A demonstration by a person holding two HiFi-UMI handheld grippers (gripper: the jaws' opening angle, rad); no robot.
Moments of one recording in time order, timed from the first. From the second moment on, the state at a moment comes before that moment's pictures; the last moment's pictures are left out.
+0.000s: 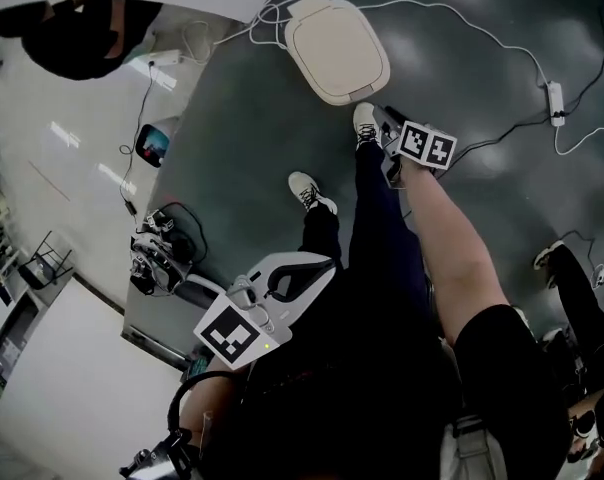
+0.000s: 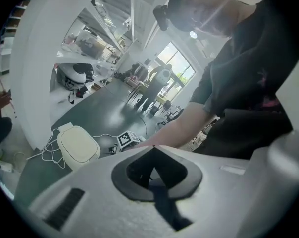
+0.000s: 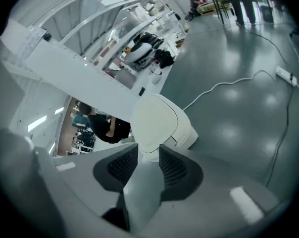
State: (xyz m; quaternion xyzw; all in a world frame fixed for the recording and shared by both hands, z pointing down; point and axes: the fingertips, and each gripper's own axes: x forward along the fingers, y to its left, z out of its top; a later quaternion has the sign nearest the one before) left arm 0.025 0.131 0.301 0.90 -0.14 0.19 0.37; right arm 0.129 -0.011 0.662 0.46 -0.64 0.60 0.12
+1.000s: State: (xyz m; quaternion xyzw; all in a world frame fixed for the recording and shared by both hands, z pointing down) left arm 0.009 0.152 0.380 0.84 -0.19 0.19 0.47; right arm 0.119 -0.014 0.797 0.52 -0.51 0.68 0.07
